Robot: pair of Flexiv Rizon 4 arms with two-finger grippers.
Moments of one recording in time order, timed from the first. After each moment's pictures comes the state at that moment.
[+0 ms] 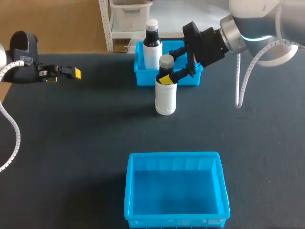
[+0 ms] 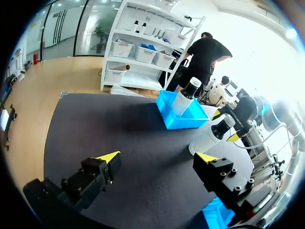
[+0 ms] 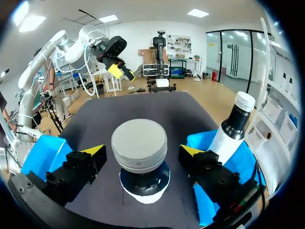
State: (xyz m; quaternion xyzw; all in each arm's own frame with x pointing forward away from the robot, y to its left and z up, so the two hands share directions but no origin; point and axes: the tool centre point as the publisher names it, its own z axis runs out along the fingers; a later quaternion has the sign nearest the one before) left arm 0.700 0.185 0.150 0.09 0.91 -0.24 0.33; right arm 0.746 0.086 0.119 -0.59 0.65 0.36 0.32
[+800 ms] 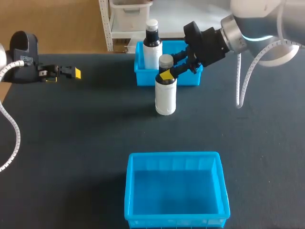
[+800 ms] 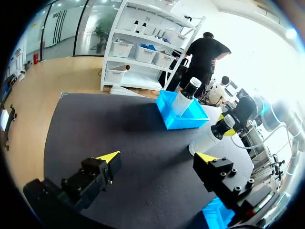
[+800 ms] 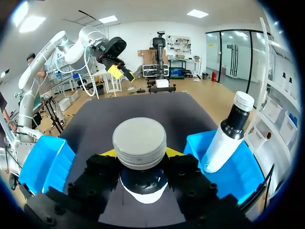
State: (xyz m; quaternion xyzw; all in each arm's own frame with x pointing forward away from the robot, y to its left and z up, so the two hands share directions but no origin) left arm 0.700 0.185 0.150 0.09 0.91 -0.24 0.33; right arm 0.746 0.085 0.119 -0.59 0.65 0.37 0.33
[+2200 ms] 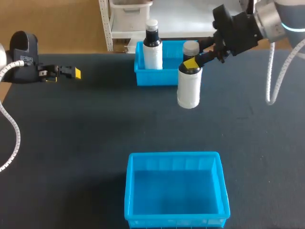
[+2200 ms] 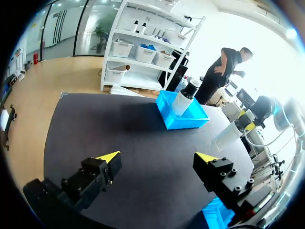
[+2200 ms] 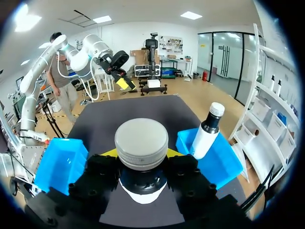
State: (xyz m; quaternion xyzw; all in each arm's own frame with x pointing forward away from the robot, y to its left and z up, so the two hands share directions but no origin) left arm 0.700 0.185 0.150 0.09 0.91 -0.24 0.33; right arm 0.717 0.015 0.183 -0.56 0.67 0.33 0.35
